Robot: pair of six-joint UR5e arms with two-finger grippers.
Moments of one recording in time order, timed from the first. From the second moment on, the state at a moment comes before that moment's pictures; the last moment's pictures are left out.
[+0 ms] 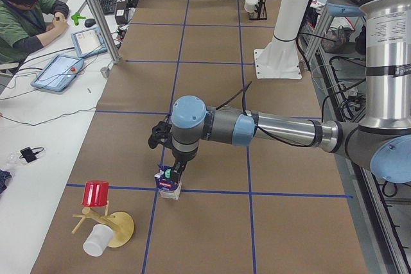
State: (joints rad) left arm -1.62 -1.46 -1.83 -1.64 -2.34 0.22; right arm 1.53 -1.62 1.76 -1.61 2.28 -0.04
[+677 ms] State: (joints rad) left arm -1.62 -1.47 -1.78 -1.90 -2.34 0.22; right arm 1.53 -1.69 1.73 -1.43 2.28 -0.05
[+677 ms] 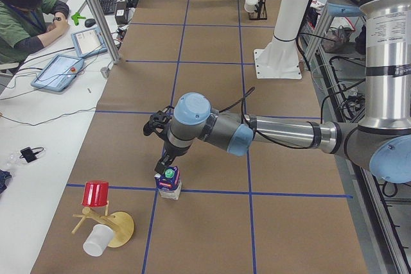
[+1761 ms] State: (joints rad) left arm -1.62 -1.48 -1.78 -1.90 -2.35 0.22; right arm 1.53 -1.75 1.44 -1.04 2.28 -0.07
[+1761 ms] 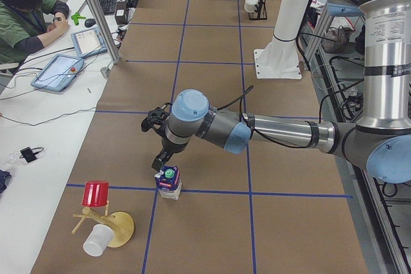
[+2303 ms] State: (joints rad) left arm -1.62 -1.48 -1.77 -1.90 -2.34 0.22; right arm 1.53 -1.74 1.43 -1.05 2.28 -0.07
